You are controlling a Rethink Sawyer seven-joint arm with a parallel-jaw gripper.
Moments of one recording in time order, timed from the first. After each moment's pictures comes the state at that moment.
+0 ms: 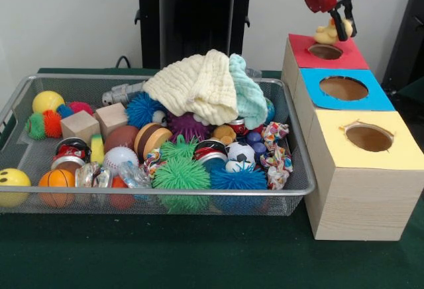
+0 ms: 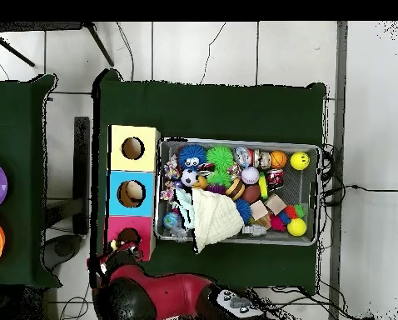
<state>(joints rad) -0.41 -0.80 0.59 2.51 0.02 -0.31 1.24</state>
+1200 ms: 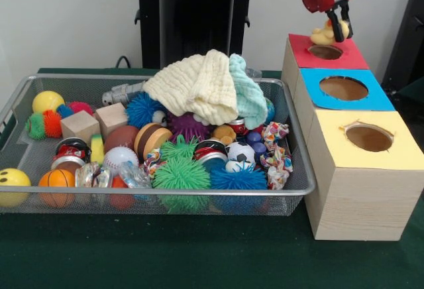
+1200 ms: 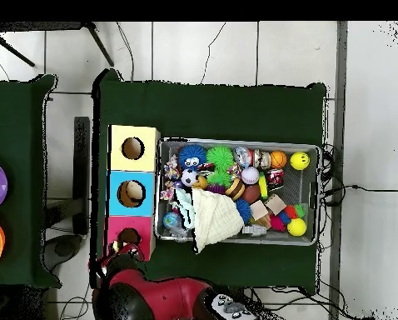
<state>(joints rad) -0.36 -0.81 0.53 2.50 -0.02 -0.36 1.24</state>
